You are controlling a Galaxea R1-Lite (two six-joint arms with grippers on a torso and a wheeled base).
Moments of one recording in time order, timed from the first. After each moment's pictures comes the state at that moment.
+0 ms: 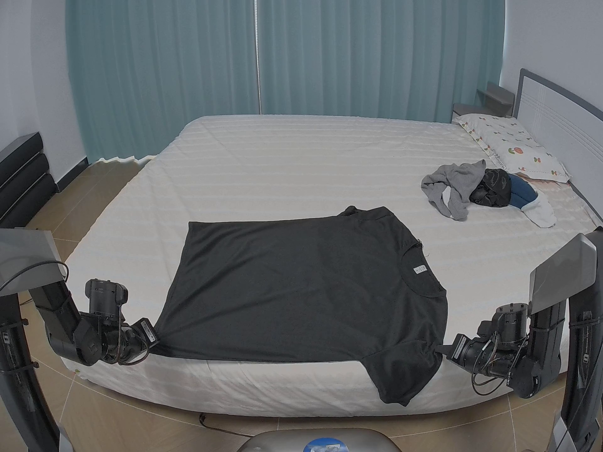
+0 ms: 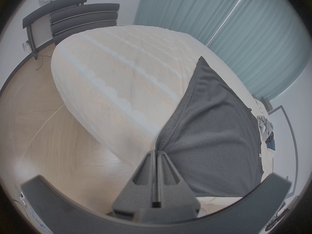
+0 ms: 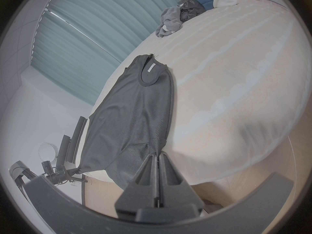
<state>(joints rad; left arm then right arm) 0.03 2.15 -0.48 -0.79 -0.02 -0.62 0.15 2.40 -0.21 -1.54 0.24 0.68</state>
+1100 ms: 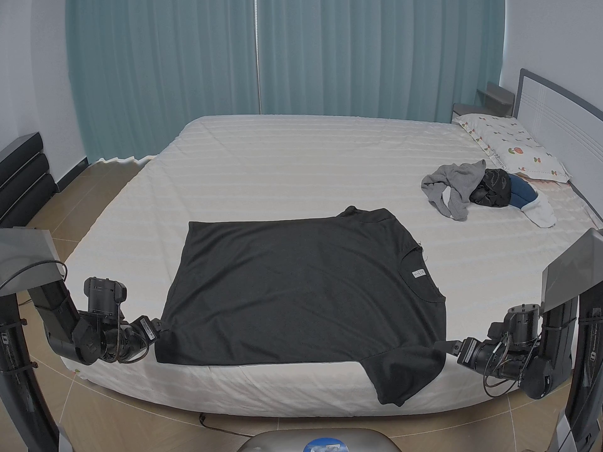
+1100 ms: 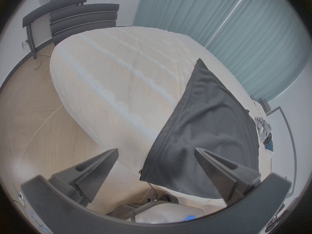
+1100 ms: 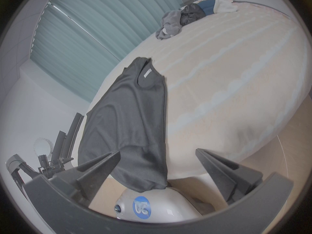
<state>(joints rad) 0.03 2.14 -0.48 -0.80 -0.03 -0.63 0.10 2.31 -0.14 -1.54 0.24 0.60</state>
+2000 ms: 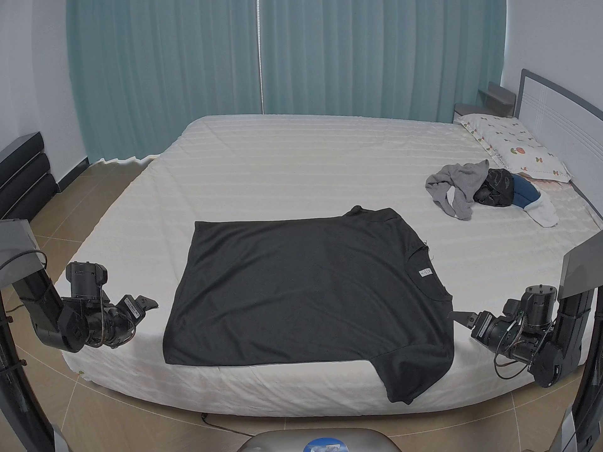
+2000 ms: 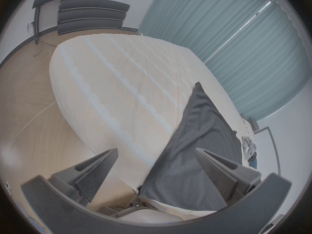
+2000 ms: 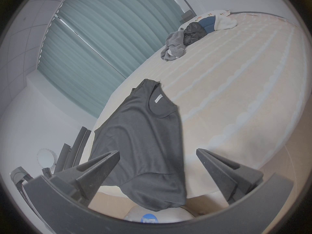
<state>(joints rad) 0.11 2.08 -0.52 -0.79 -0.13 -0.71 0.04 2.23 -0.19 -1.54 0.24 0.65</state>
